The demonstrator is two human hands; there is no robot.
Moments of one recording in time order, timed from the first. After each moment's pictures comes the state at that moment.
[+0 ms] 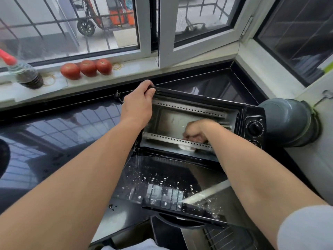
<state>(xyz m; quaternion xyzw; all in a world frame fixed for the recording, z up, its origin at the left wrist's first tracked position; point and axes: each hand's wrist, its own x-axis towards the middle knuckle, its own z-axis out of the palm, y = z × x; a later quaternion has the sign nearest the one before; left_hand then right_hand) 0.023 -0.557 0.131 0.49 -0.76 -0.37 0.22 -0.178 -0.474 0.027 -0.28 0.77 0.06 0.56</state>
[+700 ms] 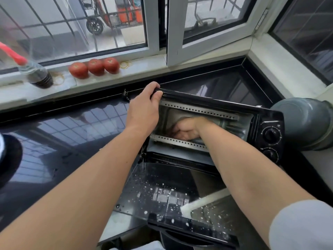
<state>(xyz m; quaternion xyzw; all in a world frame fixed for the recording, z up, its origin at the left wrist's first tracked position) 0.032 -0.554 0.120 0.49 -0.75 -0.38 0.24 -0.140 -0.514 0.012 -0.18 0.66 -0.18 0.71</state>
